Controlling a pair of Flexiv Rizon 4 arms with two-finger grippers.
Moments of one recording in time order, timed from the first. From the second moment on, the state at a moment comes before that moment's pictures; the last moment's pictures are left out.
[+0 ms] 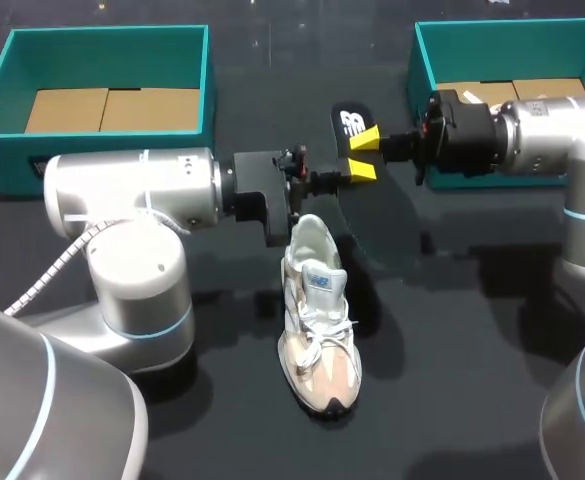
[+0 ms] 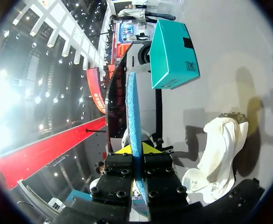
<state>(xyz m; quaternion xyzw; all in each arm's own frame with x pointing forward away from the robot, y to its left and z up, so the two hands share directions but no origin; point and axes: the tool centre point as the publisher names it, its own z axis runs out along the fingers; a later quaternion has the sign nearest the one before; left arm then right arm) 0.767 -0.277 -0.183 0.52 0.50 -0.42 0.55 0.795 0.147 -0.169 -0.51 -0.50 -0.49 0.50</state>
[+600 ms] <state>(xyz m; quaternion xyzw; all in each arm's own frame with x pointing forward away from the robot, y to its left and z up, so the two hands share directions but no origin) 0.755 -0.256 -0.164 0.52 0.50 -0.42 0.55 0.779 0.126 -0.165 -0.49 -0.51 -0.50 0.50</state>
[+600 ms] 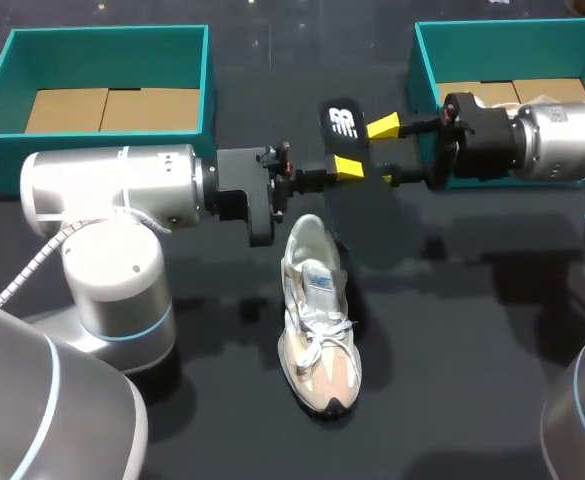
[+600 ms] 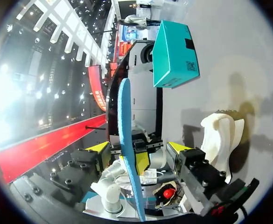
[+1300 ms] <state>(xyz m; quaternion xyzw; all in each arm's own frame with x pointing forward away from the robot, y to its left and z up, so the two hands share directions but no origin) 0.713 -0.210 -0.149 0.49 0.52 -0.43 0.55 0.758 0.105 -0.163 -0.49 -0.51 -0.50 0.50</state>
